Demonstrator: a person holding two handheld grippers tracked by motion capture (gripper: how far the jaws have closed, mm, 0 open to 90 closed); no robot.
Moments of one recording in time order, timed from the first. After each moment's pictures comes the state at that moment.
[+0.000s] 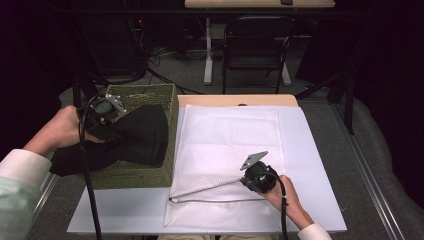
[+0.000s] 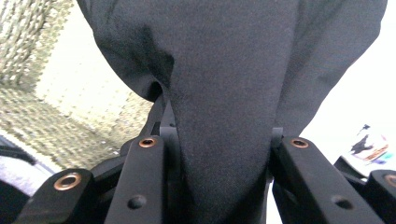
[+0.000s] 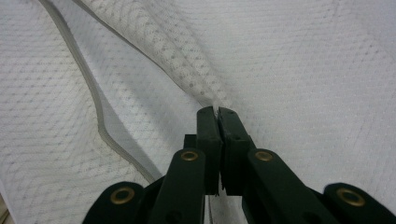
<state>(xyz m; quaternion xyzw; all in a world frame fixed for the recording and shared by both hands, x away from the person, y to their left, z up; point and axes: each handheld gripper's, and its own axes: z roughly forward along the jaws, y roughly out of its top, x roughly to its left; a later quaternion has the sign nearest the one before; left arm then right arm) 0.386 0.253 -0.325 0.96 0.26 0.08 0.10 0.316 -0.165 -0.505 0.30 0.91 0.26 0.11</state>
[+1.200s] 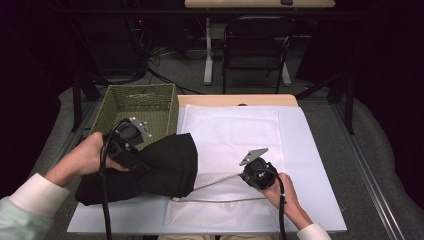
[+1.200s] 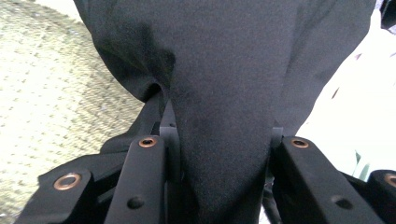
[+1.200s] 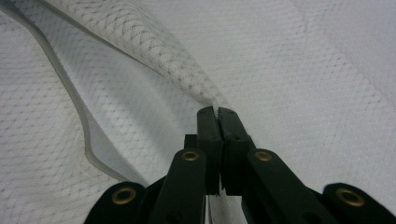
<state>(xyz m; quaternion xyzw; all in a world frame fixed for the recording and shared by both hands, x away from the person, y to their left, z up) 0.336 0.193 -0.350 0.96 0.23 -0.03 0.15 0.319 -0.161 -0.495 0.32 0.90 0.27 0.14</state>
